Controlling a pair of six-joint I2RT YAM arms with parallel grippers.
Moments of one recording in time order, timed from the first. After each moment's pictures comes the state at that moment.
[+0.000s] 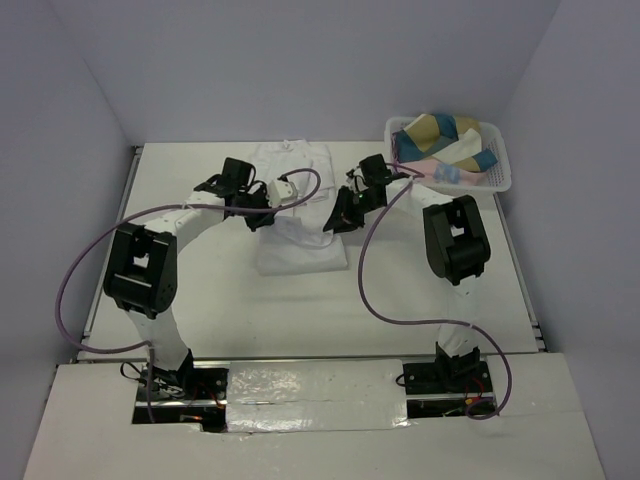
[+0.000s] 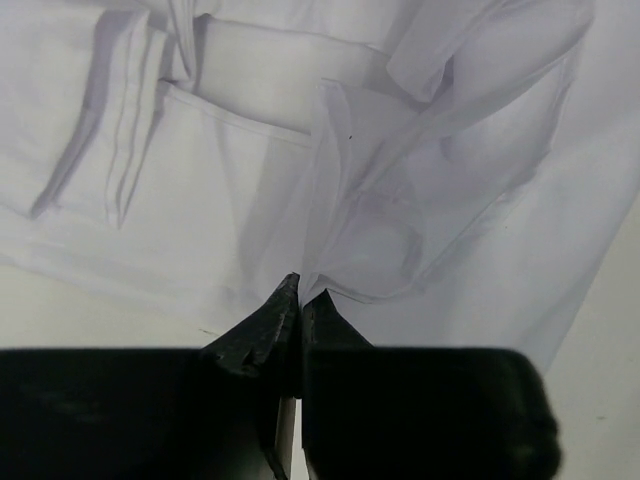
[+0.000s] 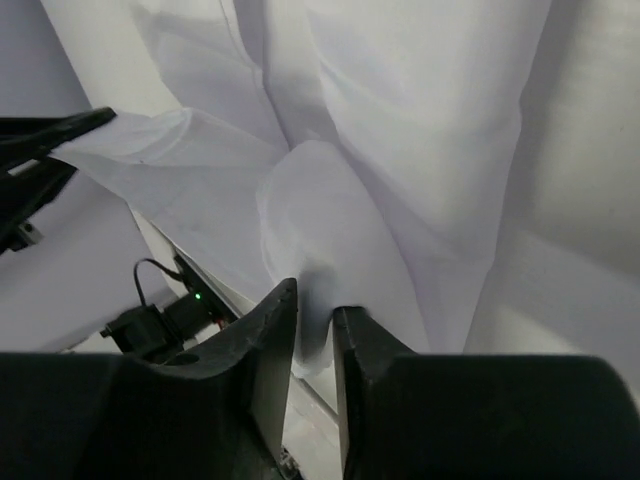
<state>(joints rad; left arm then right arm) -0.28 1.80 1.30 -0.44 0.48 0.77 0.33 2.08 1.48 -0.49 -0.70 0.57</state>
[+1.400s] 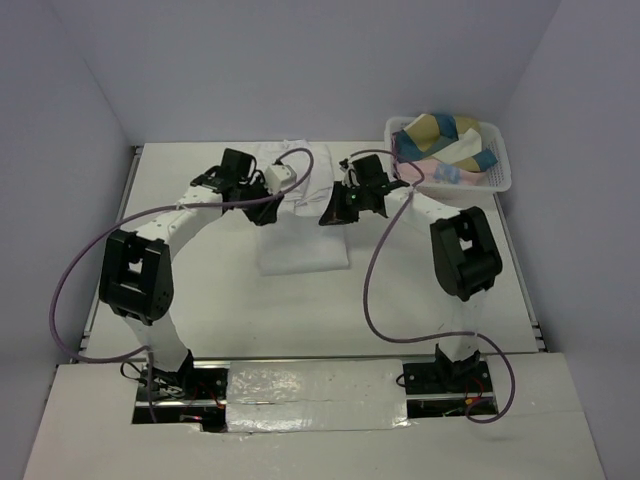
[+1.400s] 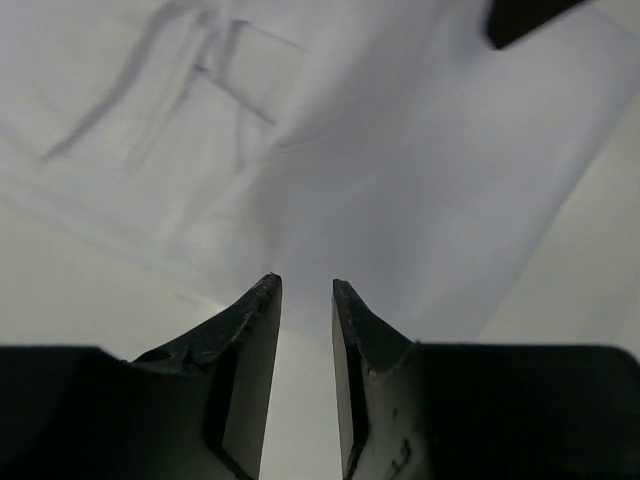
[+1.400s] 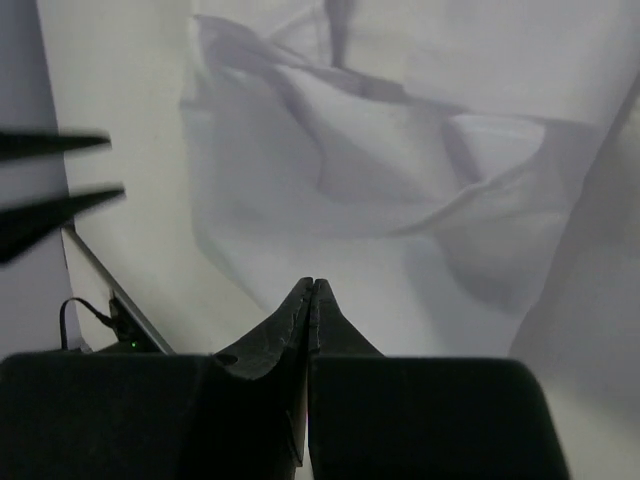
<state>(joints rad) -0.28 1.75 1.40 -0.52 0.40 0.51 0.40 1.88 1.34 -0.26 -0.51 0.52</state>
